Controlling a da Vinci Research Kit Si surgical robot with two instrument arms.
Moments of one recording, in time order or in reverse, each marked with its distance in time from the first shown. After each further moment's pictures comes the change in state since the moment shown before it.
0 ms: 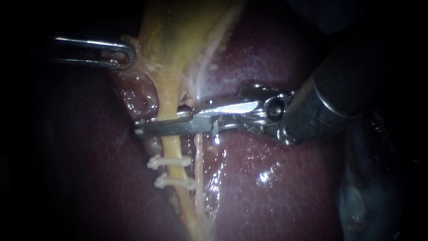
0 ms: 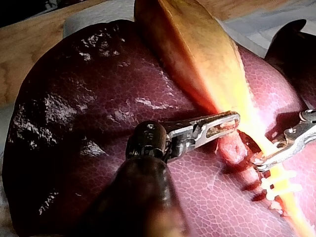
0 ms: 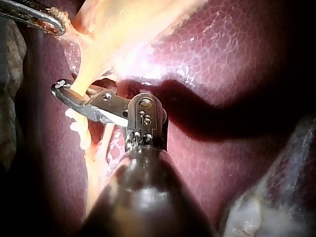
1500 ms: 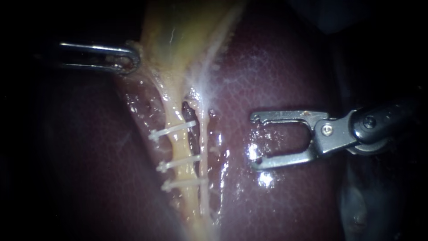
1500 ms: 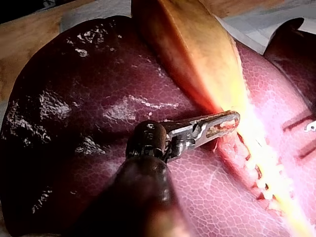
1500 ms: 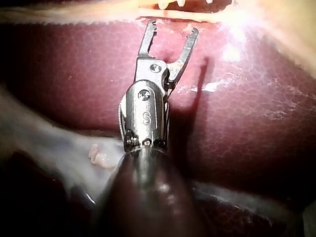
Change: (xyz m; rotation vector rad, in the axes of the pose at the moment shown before) right arm -0.004 -0.007 -0.015 -0.267 -0.135 -0.938; left arm 0.002 0.000 0.003 0.002 -0.004 0.010
